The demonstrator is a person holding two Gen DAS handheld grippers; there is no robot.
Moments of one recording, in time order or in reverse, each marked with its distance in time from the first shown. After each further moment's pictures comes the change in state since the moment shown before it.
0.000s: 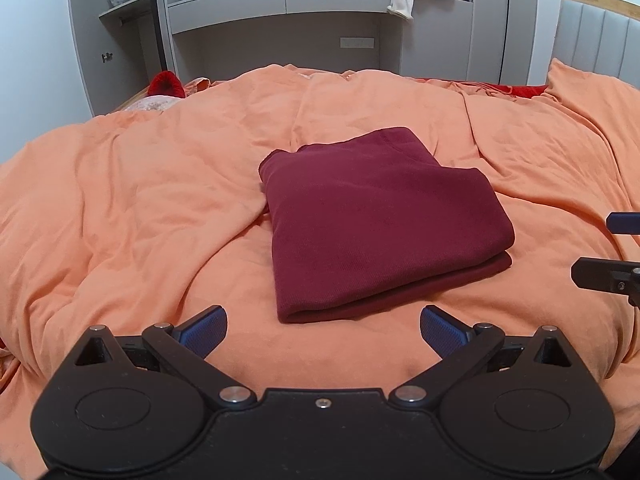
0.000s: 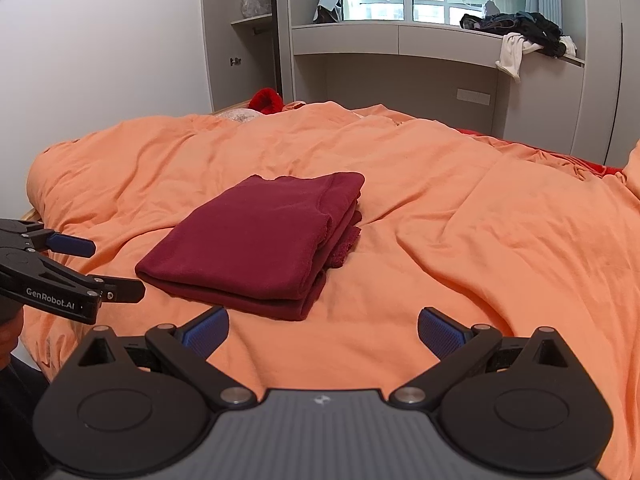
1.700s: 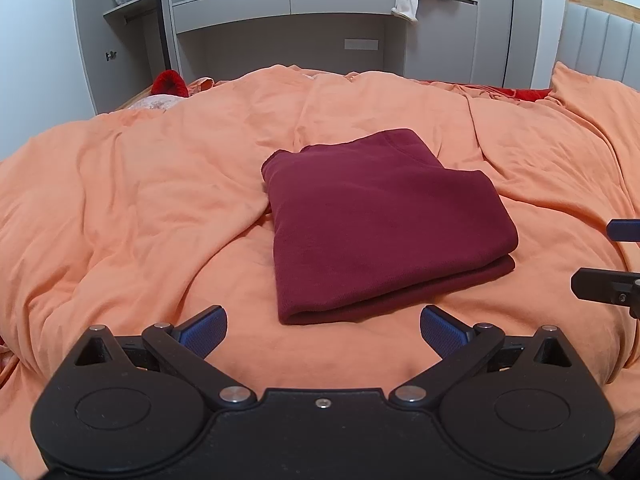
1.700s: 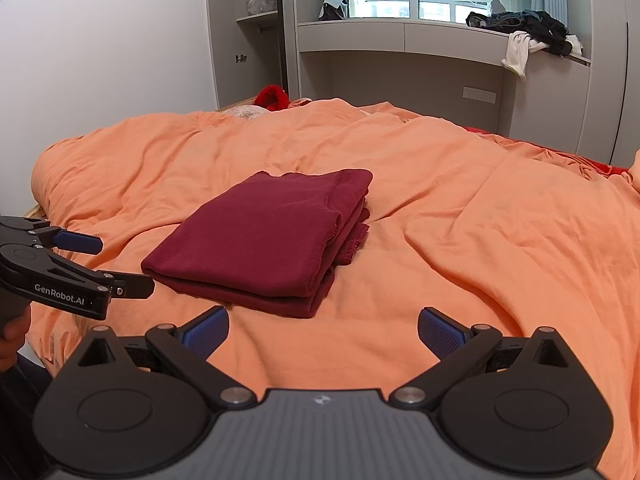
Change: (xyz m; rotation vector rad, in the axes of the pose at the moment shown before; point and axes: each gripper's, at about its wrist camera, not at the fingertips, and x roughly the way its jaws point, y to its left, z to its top) left arm 0.001 0.002 0.000 -0.014 -0.006 0.008; right arm 0.003 0.001 0.000 -0.006 0.008 0.017
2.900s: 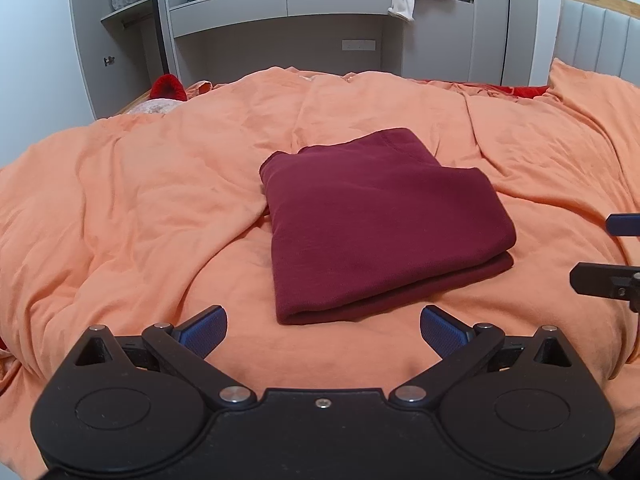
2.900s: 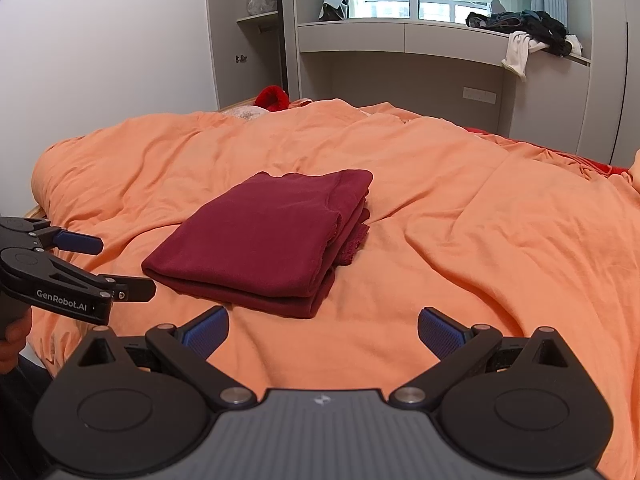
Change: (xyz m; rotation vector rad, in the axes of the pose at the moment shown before) left arm 0.000 -0.002 -0.001 0.012 -0.008 -0.007; right arm -0.001 0.000 0.000 0.001 -0.002 0.002
